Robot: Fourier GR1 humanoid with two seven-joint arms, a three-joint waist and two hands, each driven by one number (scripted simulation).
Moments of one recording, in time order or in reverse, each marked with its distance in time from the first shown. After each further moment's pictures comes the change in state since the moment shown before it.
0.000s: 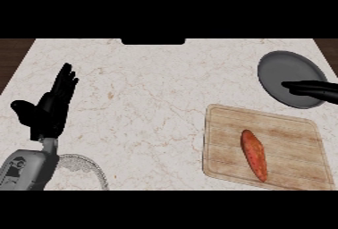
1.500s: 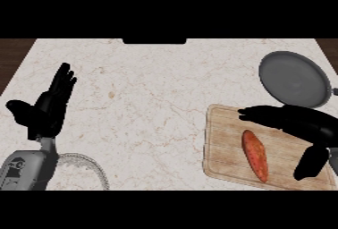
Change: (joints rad) left arm 0.003 -0.074 0.107 -0.007 -0.085 -0.100 0.017; right arm 0.052 0.288 0.115 0.047 0.541 0.010 0.013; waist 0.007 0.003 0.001
